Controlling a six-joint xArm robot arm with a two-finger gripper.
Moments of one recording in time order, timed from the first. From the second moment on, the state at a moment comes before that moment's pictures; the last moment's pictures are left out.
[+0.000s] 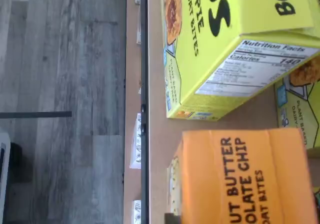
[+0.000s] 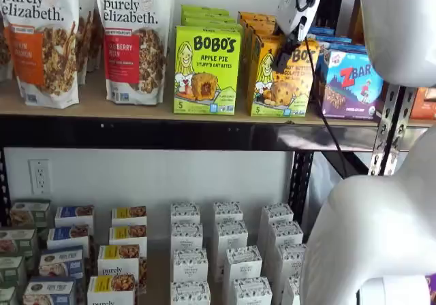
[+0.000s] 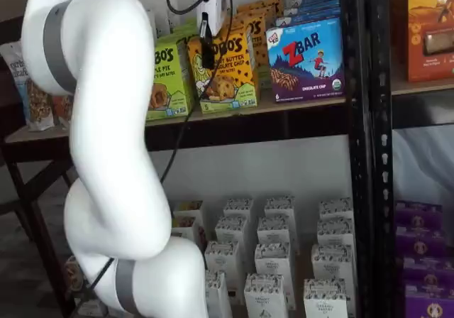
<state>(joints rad) -0.12 -0.23 -1.44 0.32 1.54 -1.65</state>
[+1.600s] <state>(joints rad) -0.13 -0.38 -1.46 0.29 1.79 -1.62</state>
